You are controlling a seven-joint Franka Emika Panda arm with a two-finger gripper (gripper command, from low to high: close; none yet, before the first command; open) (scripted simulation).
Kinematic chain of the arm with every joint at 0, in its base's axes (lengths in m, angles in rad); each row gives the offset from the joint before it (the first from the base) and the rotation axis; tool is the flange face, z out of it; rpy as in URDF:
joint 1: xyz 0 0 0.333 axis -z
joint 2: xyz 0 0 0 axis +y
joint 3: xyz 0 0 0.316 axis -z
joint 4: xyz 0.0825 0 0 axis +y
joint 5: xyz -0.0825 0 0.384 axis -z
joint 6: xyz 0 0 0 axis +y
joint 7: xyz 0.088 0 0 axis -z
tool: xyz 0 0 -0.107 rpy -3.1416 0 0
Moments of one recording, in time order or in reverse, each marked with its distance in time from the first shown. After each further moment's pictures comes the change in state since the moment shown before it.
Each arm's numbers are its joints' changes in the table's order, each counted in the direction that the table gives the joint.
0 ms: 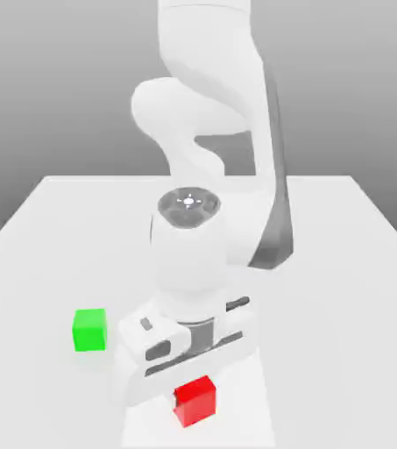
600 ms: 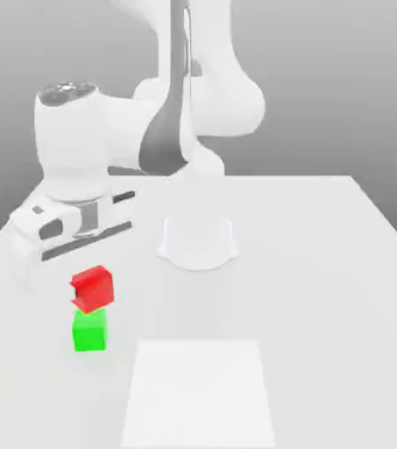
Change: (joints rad) arm 0.293 -0.565 0.314 0.328 0.335 0.223 -0.595
